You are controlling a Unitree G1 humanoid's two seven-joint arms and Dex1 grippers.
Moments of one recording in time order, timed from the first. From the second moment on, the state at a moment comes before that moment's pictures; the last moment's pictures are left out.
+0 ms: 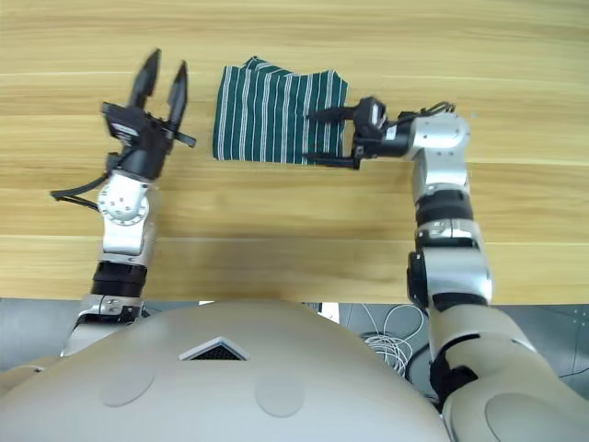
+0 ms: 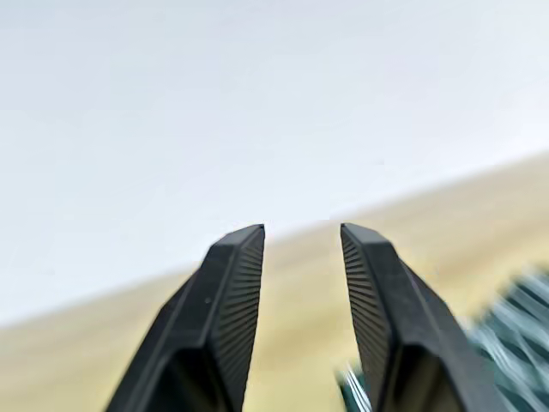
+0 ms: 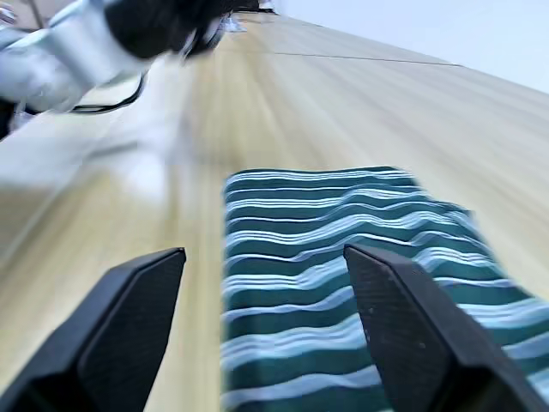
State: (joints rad) left arm 0.03 0.18 -0.05 -0.01 -0.08 -0.59 -0.22; right arm -0.34 -0.38 0.09 0.60 0.23 -0.30 1.48
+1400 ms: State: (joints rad) left arm 0.14 0.18 0.13 -0.08 -0.22 -0.53 -0.25; right arm -0.84 -0.15 -0.10 1.31 0.04 -0.12 0.13
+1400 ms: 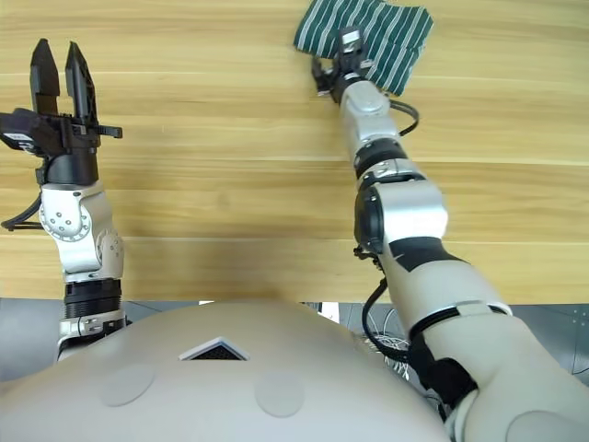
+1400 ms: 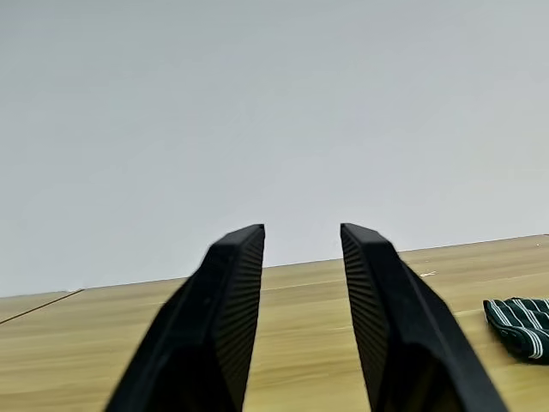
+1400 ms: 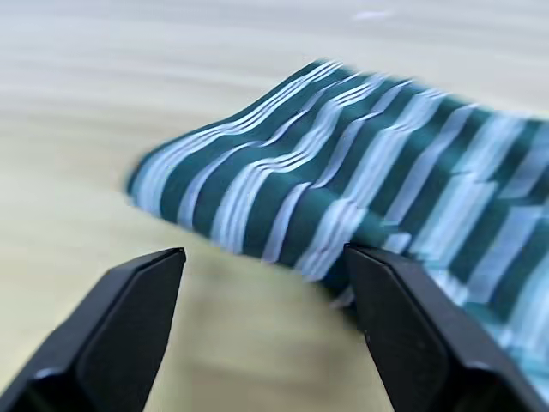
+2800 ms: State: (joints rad) left arm 0.19 0.14 0.10 -0.13 -0.19 -0.53 -0.24; right arm -0.63 -0.49 0.09 1.25 -0.28 -0.33 0.10
